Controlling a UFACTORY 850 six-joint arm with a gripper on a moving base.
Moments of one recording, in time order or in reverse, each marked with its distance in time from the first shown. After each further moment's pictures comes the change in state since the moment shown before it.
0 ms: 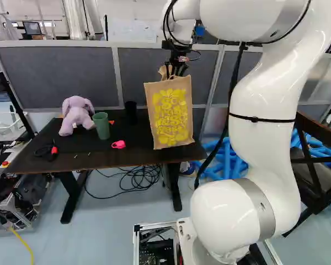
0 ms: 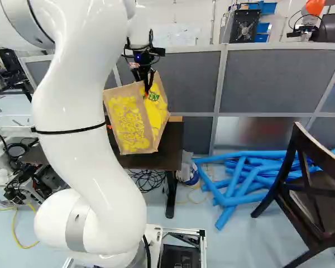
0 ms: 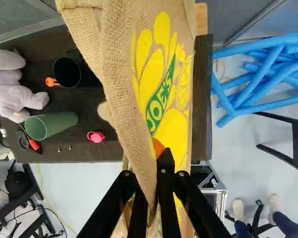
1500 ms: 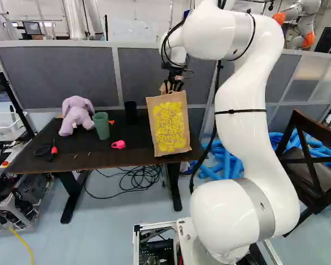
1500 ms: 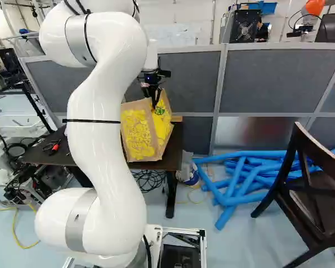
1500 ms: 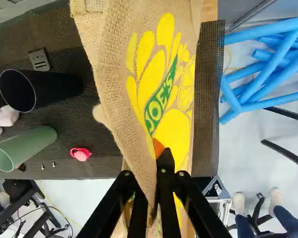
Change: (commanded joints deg) arm -1.1 -13.8 -4.8 0.0 2.8 0.0
